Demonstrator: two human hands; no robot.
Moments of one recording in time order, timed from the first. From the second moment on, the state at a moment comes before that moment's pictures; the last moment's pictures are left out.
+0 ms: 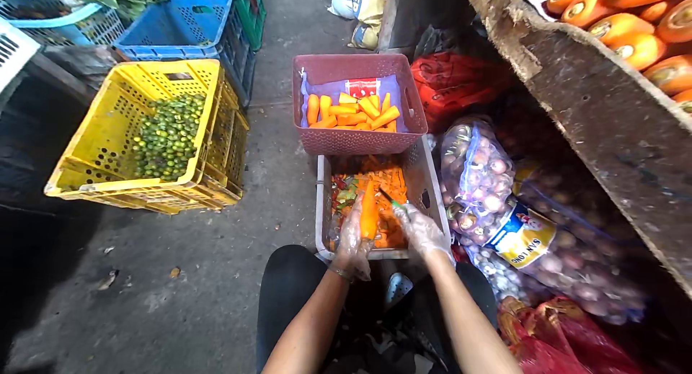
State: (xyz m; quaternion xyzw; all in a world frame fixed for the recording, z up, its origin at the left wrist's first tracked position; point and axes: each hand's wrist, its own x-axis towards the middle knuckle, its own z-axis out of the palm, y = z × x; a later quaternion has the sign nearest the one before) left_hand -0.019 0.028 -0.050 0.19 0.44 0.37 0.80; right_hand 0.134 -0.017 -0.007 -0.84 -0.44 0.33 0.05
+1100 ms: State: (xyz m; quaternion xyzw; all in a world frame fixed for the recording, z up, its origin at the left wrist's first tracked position) left_hand -0.018 0.029 -0.038 0.09 0.43 0.35 0.83; right_hand 0.125 -0.068 -0.001 -0.74 -0.58 0.31 0.15
